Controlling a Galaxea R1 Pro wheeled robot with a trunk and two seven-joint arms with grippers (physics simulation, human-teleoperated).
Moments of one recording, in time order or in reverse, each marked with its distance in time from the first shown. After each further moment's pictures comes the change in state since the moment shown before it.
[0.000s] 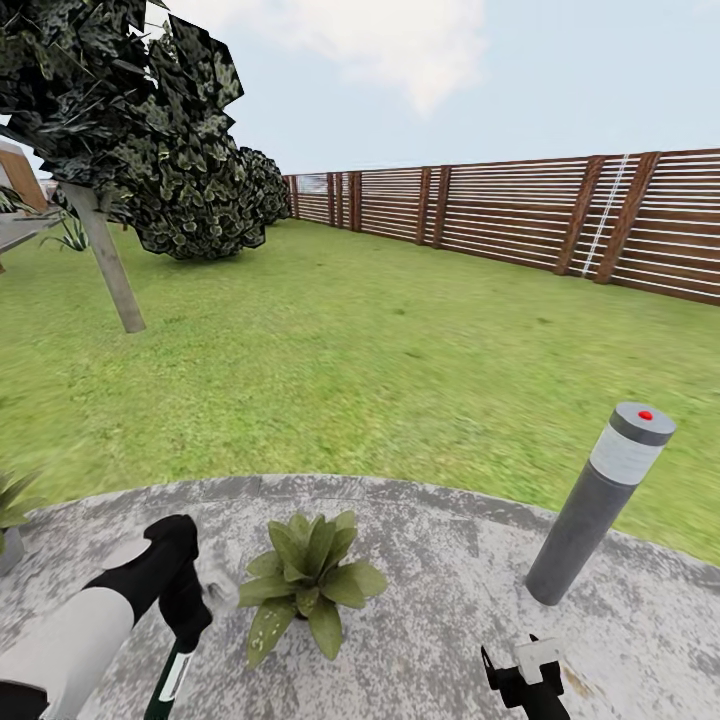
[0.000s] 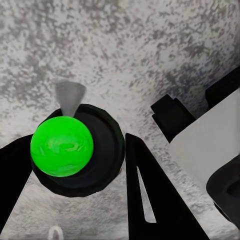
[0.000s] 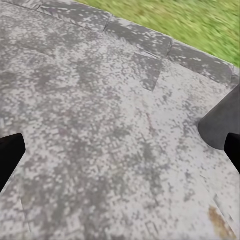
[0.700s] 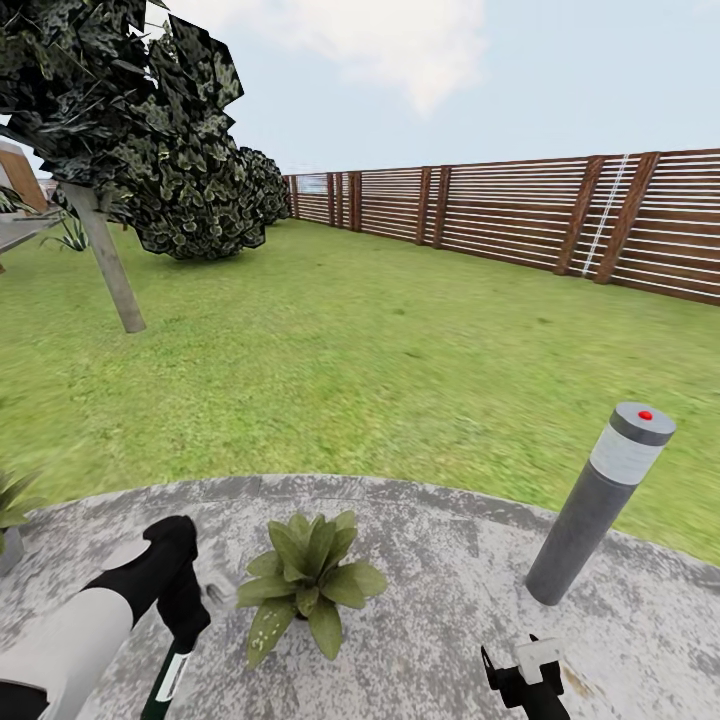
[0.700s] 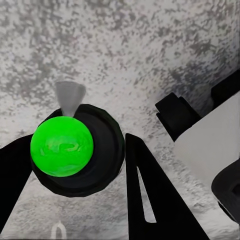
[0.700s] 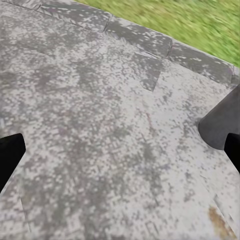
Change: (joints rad) left arm 0.000 0.001 -0.002 0.009 0.000 -0.001 0.020; right arm 0.000 0.000 0.000 0.000 0.000 0.000 0.000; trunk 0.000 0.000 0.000
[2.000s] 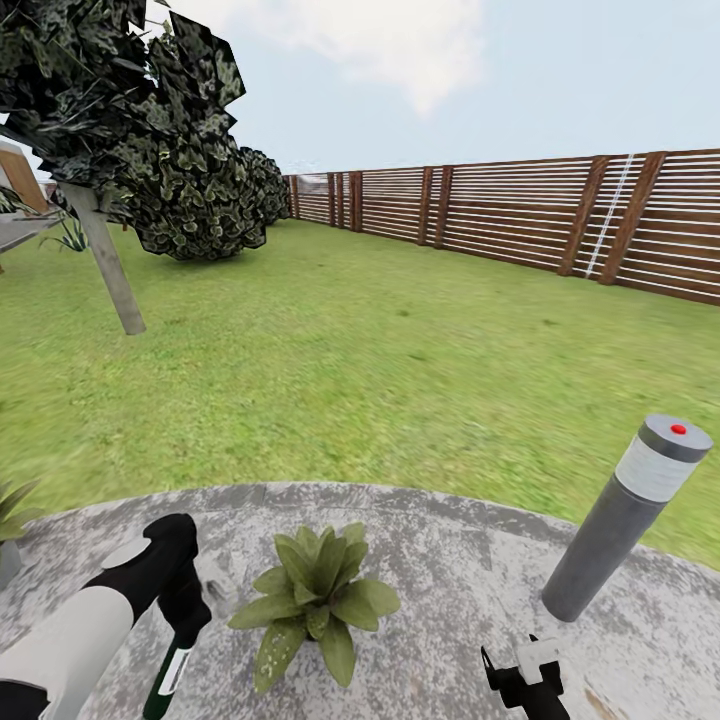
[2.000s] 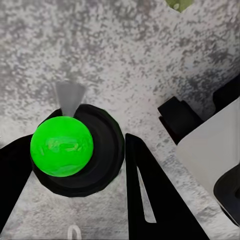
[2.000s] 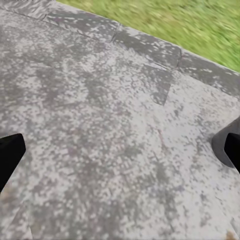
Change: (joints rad) left arm -0.003 -0.001 0.005 -0.011 0.002 0.001 0.008; right arm 0.000 0.000 0.000 0.000 0.001 0.000 0.001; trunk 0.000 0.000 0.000
